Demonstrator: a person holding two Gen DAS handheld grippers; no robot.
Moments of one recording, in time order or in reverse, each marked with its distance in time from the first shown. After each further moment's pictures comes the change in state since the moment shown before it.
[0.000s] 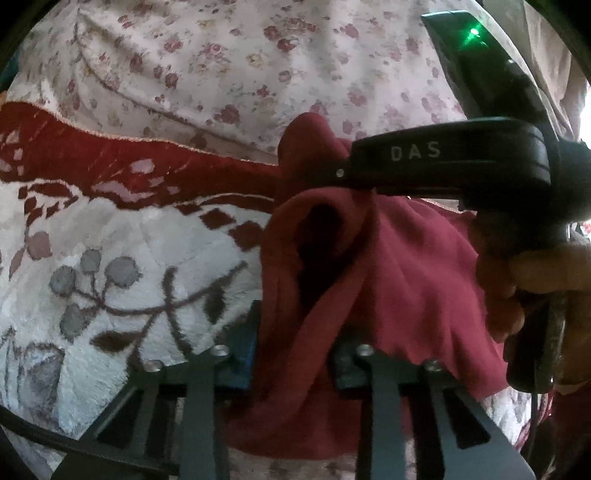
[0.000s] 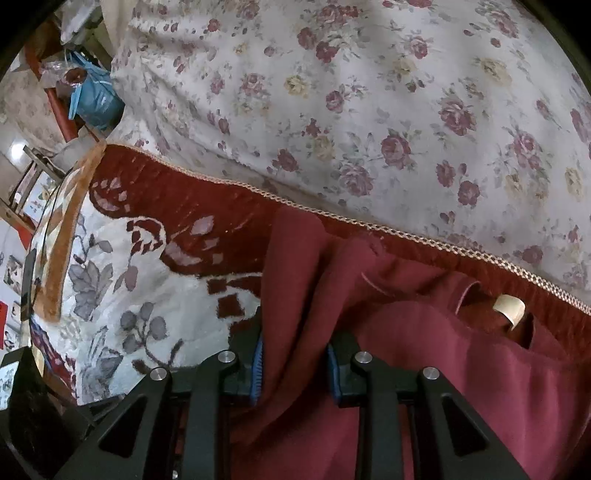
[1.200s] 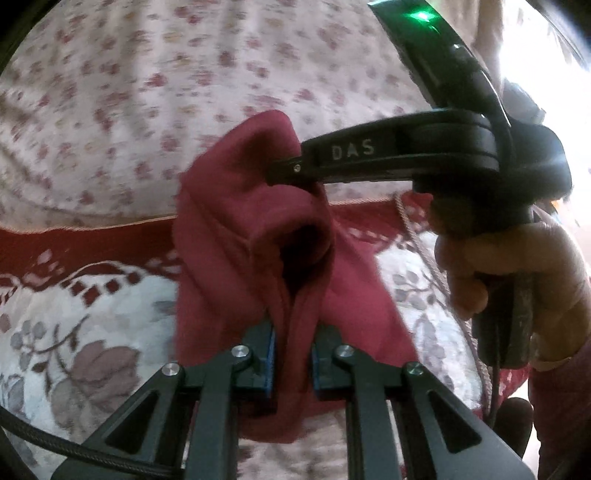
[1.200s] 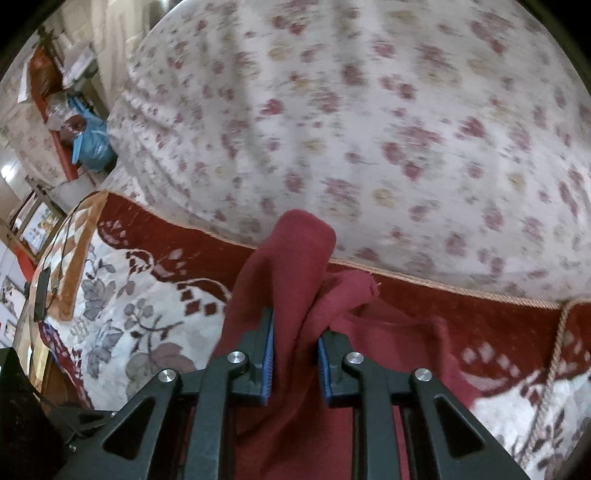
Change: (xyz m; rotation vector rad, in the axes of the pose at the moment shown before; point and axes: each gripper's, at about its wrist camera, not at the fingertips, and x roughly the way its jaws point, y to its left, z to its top) left arm -0.042 -0.193 0.006 0.253 -0.008 -0.147; right arm -0.169 -0.094 -0.045 0.046 -0.164 -0.088
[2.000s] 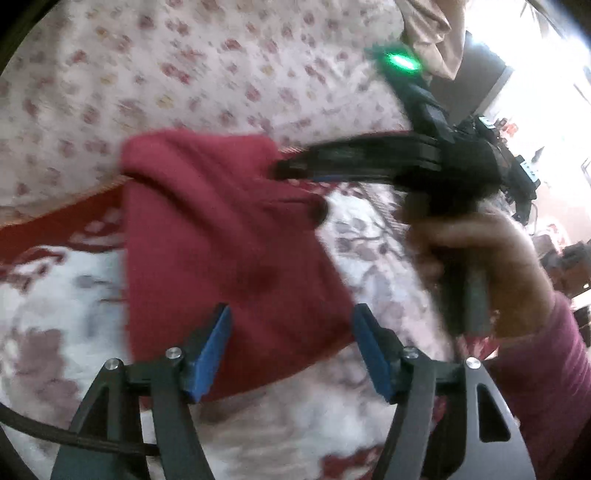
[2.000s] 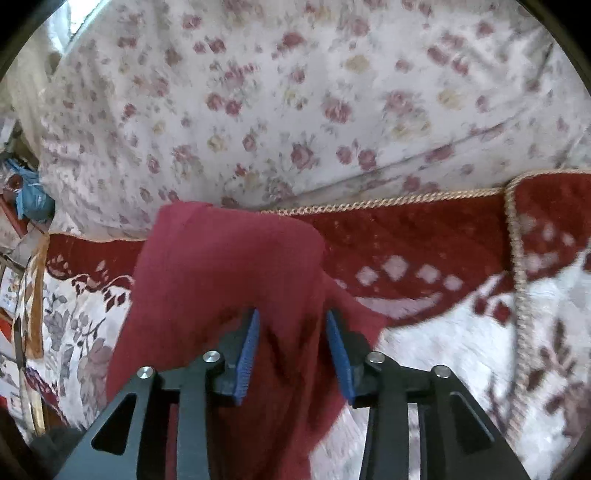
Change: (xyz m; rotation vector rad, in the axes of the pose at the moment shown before) left arm 0.015 -0.034 -0.027 0.082 0.129 -0.115; right arm -0.011 -0.116 -0.071 0.260 0.013 -0.108
